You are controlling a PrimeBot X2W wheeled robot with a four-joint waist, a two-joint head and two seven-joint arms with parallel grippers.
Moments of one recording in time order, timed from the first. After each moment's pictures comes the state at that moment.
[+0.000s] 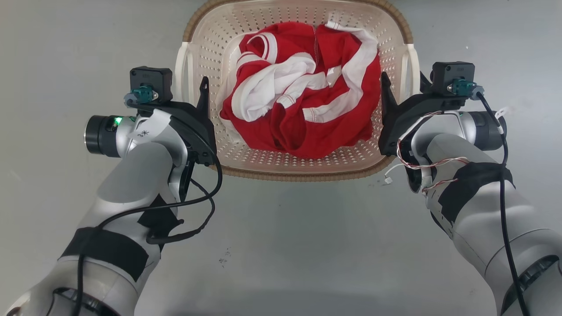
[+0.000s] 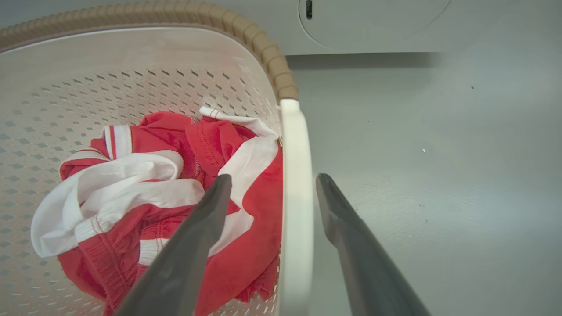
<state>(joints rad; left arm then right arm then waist) -1.16 0.03 -0.77 1.23 -0.82 0.05 -0.20 -1.24 -0.07 1.12 1.24 1.11 -0.13 -0.22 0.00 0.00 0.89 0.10</state>
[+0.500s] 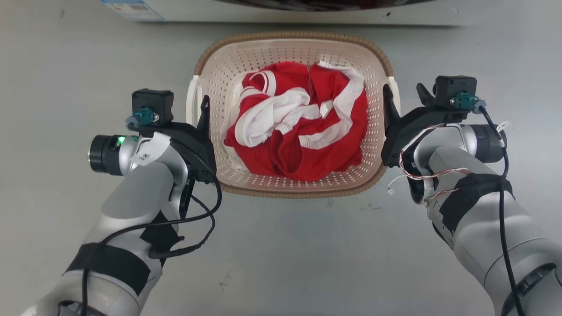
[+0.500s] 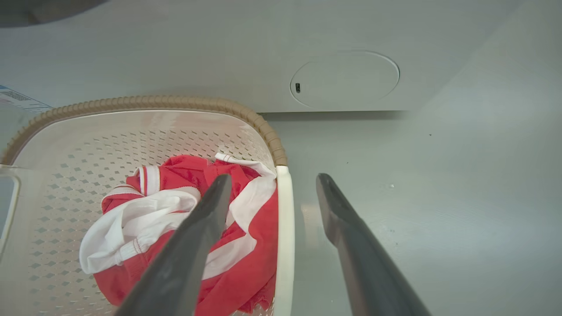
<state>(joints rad) -1.12 0.03 -0.76 1.25 -0.82 0.03 -0.23 -1.21 -0.07 1.10 1.26 1.11 -0.11 -0.24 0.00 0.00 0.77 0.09</state>
